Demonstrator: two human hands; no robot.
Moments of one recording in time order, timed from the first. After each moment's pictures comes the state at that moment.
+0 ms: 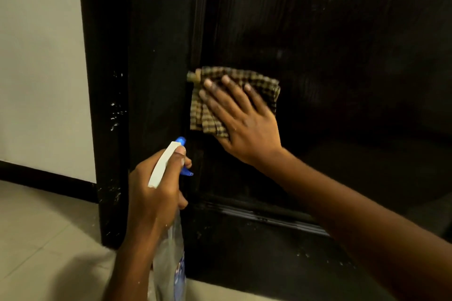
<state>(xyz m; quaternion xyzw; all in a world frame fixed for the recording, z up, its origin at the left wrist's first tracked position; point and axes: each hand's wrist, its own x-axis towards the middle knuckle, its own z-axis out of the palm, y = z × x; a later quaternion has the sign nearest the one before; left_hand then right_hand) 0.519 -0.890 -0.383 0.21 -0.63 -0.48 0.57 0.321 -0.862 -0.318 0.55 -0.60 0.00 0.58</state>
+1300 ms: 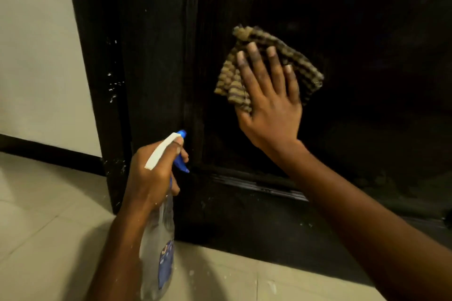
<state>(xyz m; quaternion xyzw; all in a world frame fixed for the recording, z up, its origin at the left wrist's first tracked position) 0.518 -0.913 -0.422 0.24 -0.69 -0.47 0.49 0.317 -0.835 -0.347 0.46 -0.70 0.16 0.53</state>
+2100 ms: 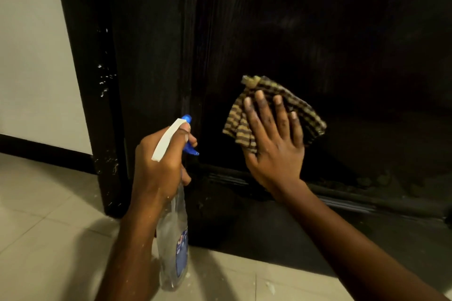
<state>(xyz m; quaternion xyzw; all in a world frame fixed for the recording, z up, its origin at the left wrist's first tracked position) 0.500 -0.905 -0.411 0.22 -0.65 -0.49 0.53 0.304 -0.818 -0.425 0.46 -0.71 0.15 0.52</state>
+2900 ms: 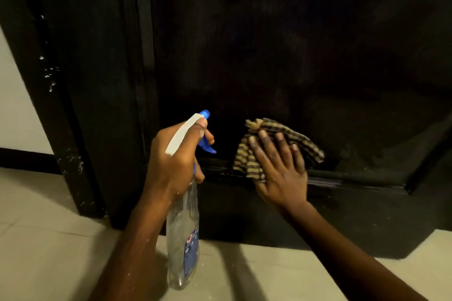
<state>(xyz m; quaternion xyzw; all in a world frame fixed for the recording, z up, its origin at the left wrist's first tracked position) 0.450 -0.857 -0.411 0.13 -0.71 -0.53 0.45 0.243 -0.738 -0.509 0.45 -0.71 0.11 0.52</state>
